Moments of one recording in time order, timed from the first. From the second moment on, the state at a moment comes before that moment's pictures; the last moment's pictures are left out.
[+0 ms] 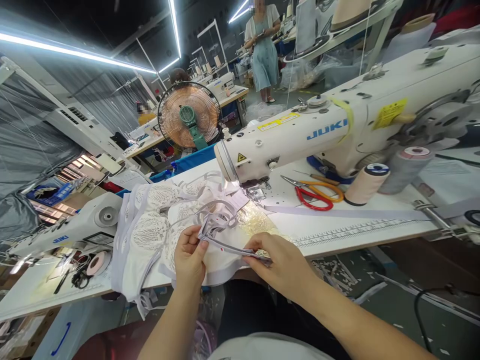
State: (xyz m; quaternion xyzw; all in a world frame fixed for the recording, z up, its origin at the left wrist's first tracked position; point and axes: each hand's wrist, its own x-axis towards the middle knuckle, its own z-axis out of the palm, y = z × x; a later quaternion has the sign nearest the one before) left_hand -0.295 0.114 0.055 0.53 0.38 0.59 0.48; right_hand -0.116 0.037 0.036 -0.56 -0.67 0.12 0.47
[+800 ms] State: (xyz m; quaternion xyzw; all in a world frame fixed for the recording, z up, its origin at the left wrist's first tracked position) left_hand -0.291 0.119 0.067 0.55 0.39 0.57 0.47; right_hand -0.110 0.052 0.040 -0.51 -0.69 0.26 0.45
